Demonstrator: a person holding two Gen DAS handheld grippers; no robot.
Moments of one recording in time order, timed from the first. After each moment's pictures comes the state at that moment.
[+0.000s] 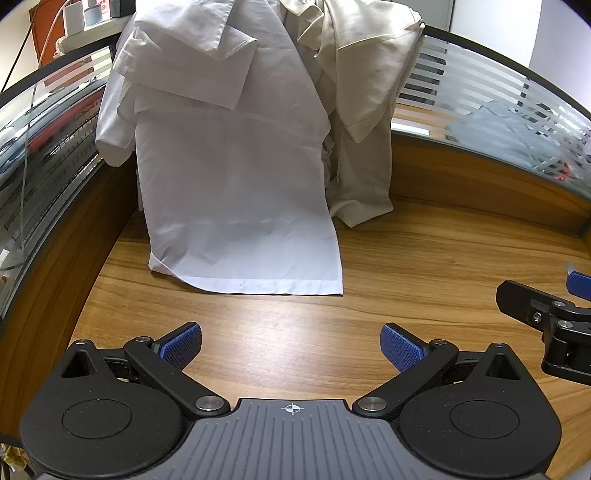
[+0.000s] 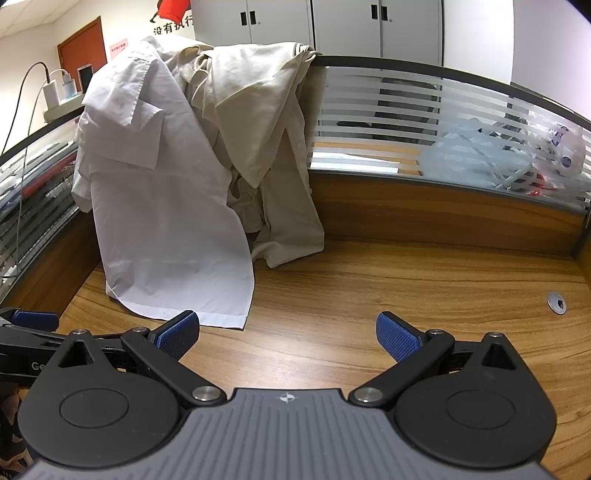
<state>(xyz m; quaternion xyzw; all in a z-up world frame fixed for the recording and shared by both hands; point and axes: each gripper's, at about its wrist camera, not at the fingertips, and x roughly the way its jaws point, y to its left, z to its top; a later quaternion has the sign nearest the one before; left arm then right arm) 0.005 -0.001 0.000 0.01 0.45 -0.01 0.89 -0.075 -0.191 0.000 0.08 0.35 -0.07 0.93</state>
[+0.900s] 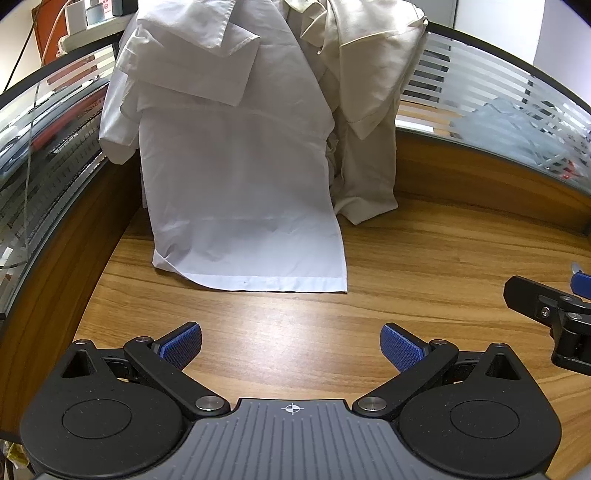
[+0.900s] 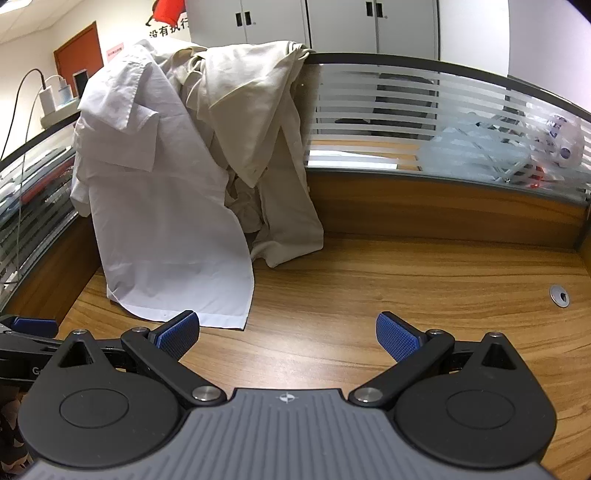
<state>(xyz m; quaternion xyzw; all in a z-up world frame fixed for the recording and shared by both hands) 0.006 -0.002 -0.002 0.01 0.45 0.00 0.89 -0.075 -0.195 -0.001 0.10 0.35 -0.07 0.93</state>
